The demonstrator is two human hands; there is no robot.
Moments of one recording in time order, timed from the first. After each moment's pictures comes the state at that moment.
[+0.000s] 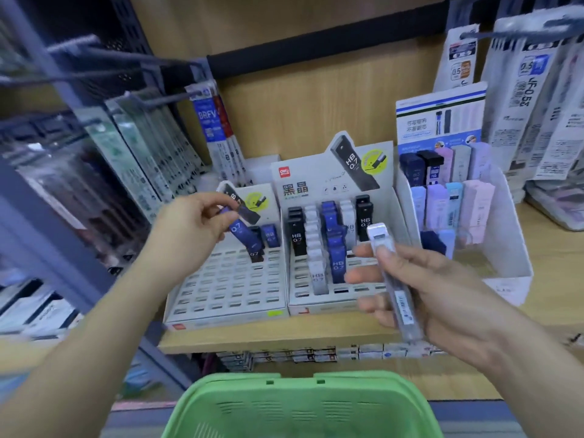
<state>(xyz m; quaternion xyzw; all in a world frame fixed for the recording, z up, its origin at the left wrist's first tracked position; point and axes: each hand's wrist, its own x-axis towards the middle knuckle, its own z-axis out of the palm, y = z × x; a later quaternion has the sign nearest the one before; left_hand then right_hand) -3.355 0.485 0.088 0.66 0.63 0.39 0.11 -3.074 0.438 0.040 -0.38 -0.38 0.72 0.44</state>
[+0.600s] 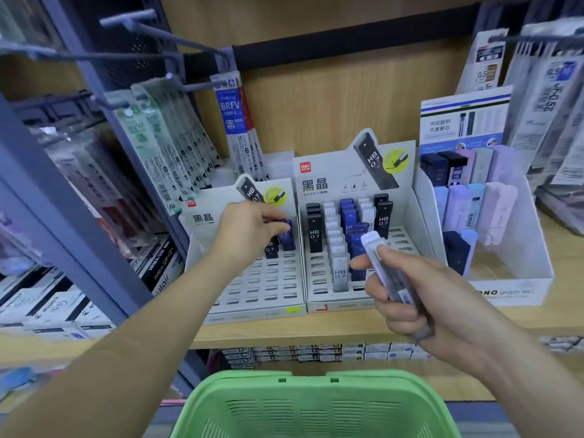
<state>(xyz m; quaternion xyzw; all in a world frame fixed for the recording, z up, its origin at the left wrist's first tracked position) -3.339 0.522 0.050 0.69 0.63 0.35 0.06 -3.106 0.435 0.036 -0.42 -0.38 0.71 0.41</state>
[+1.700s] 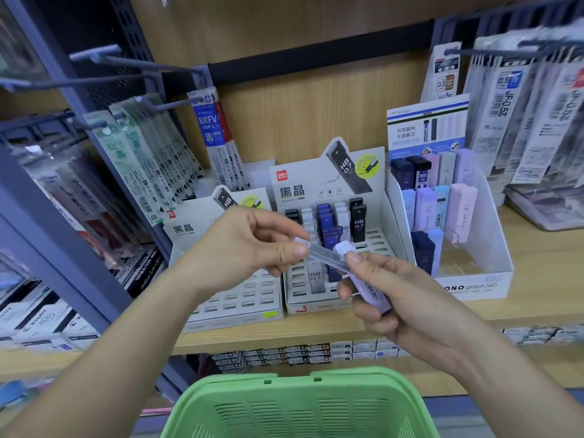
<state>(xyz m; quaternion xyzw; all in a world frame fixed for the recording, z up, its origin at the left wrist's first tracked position) -3.298 0.446 0.105 0.69 0.49 0.34 0.42 -3.097 0.425 0.040 -0.38 -0.41 0.71 0.42</state>
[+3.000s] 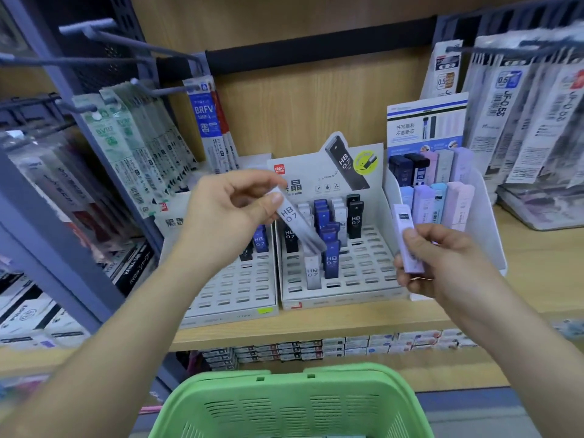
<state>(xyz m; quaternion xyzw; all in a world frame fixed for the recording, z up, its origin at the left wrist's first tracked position) -3.300 0.463 0.102 0.66 0.48 0.52 0.25 -3.058 0.448 0.032 -0.52 -0.42 0.50 0.55</state>
